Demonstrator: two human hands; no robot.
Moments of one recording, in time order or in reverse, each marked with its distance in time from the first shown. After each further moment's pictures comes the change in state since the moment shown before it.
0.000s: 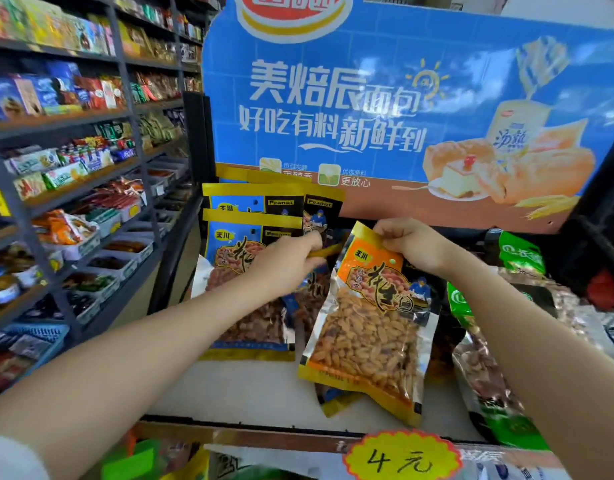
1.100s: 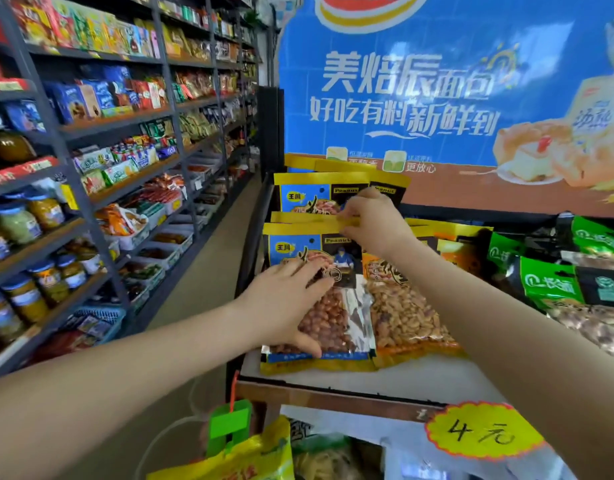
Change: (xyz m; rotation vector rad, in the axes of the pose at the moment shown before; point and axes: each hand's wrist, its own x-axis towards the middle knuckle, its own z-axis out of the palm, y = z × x) left_hand -0.108 -0.052 -0.025 0.551 -0.204 0.193; right_hand 0.042 -0.087 0.112 -0.503 0.202 -0.027
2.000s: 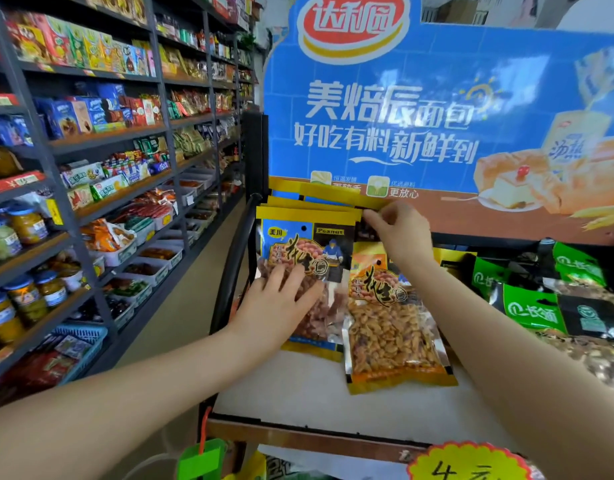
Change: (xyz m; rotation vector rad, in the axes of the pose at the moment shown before) left_hand 0.033 0.001 0.028 0.135 0.245 -0.212; right_hand 0.005 0.040 -0.020 0.409 0.343 0.268
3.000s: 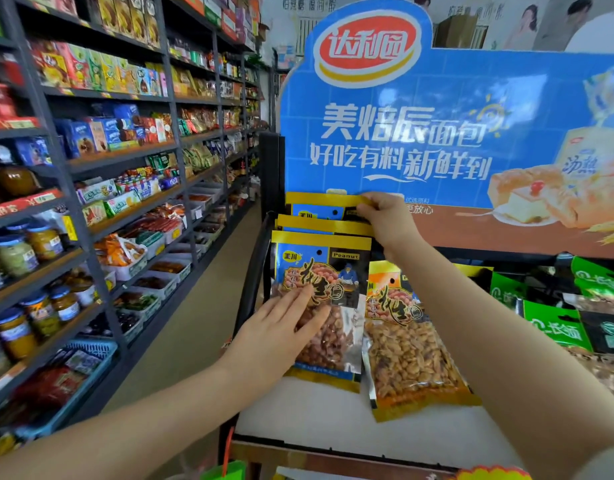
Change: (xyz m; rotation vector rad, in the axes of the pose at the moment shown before) left_hand -0.029 -0.018 -0.005 -0.053 0.010 0.131; right_hand 0.032 -0.036 0.024 0.387 -0.174 0.047
